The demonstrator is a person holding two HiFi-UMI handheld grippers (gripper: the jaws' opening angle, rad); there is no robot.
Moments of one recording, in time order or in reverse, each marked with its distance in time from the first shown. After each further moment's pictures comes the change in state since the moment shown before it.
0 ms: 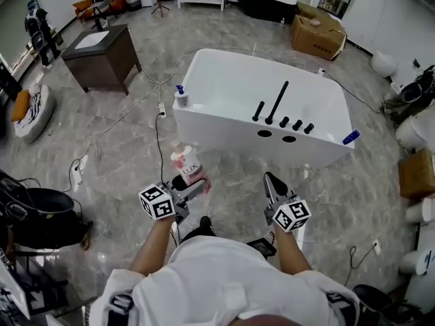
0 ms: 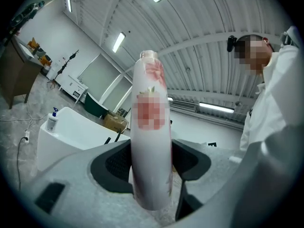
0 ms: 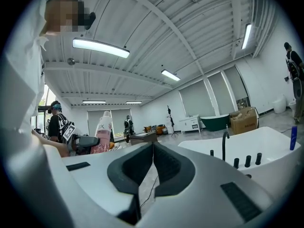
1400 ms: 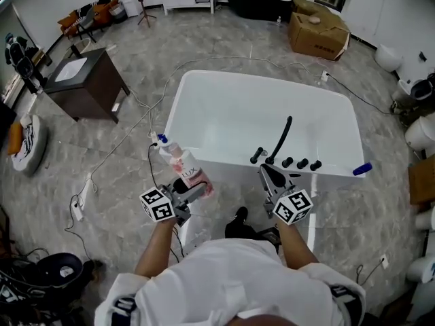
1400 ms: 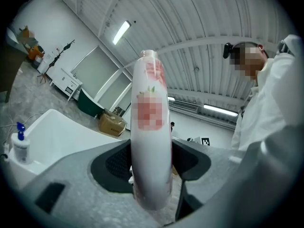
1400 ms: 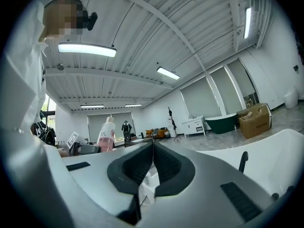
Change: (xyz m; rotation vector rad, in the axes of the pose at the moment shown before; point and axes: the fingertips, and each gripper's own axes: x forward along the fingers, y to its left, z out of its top) left arm 0.257 0.238 0.120 -0.011 0.036 -0.068; right arm 0.281 -0.243 0.082 0.029 -0.043 0.068
